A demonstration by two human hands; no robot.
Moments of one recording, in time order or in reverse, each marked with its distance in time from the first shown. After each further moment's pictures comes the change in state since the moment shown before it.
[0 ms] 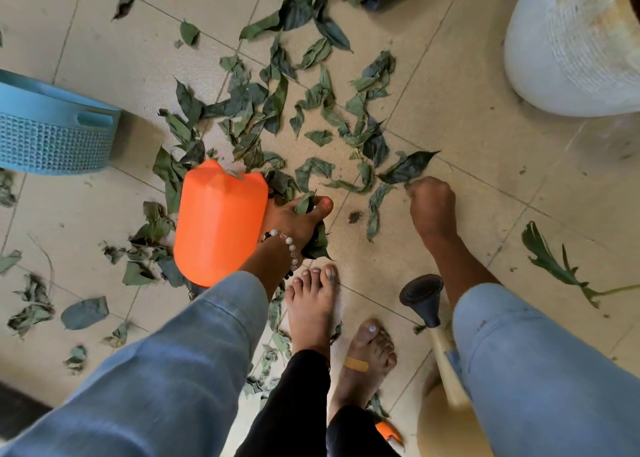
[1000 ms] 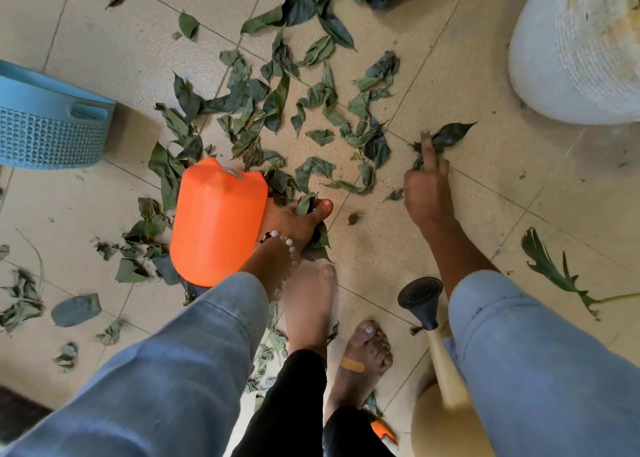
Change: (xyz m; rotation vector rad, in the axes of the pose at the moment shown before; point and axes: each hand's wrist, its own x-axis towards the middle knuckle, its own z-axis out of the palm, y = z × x) left_hand 0.018 -0.014 -0.003 0.109 0.021 -0.023; right_hand 0.021 -0.015 -0.014 -0.105 -0.094 0.012
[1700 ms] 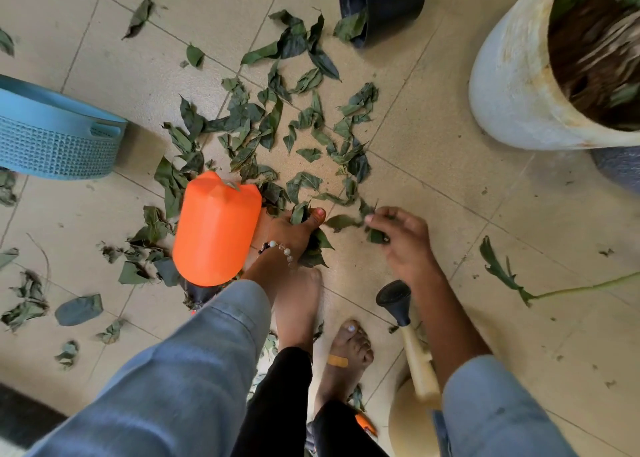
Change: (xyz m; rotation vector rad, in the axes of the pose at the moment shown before) left_hand -0.056 0.033 0.006 -0.124 -0.003 -0.034; right_hand -0.079 -0.022 -0.055 1.677 -0.267 0.553
